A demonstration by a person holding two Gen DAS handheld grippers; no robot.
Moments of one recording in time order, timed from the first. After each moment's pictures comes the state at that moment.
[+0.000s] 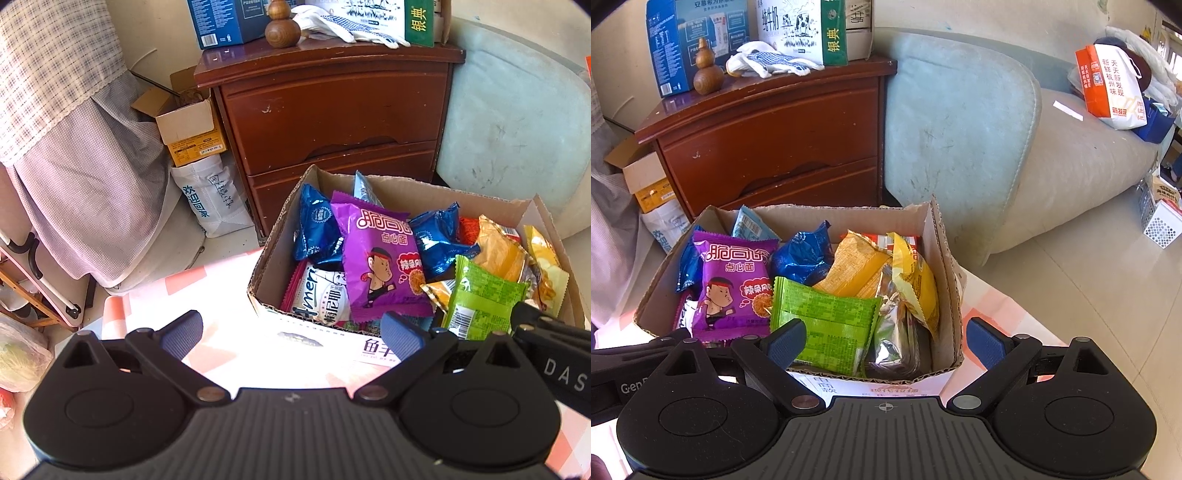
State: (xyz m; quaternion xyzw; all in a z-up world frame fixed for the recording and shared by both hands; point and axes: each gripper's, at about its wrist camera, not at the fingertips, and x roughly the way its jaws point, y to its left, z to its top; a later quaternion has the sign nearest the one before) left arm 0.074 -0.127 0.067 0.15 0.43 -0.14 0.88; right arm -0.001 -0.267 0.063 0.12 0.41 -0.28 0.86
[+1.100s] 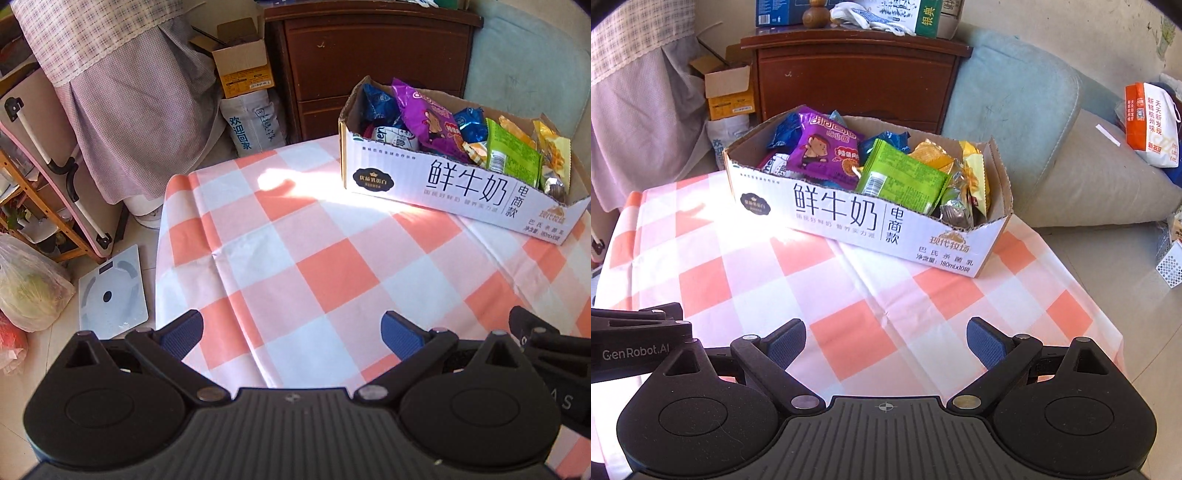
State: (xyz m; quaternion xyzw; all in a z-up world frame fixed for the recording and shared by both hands) left arm -0.024 -0.013 0.034 0.14 0.47 -0.10 0.86; right arm -0.086 -0.161 0.025 0.03 0.45 -0.21 0.87
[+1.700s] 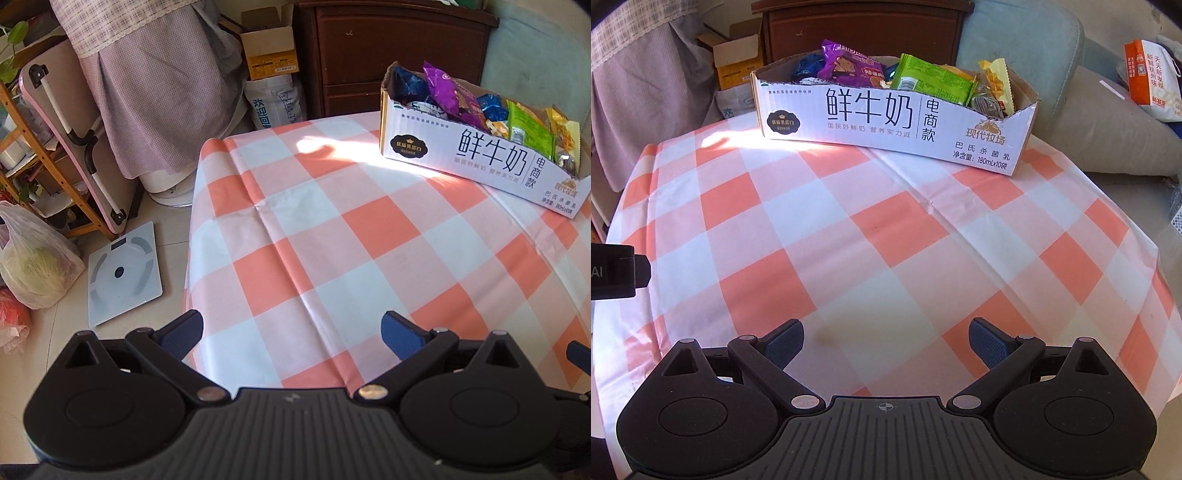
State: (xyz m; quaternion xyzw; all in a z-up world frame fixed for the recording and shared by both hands) left arm -0.048 0.039 0.023 0.13 0.47 -0.09 0.87; right arm -0.127 -0.120 -0.039 0.08 0.46 -0.21 0.86
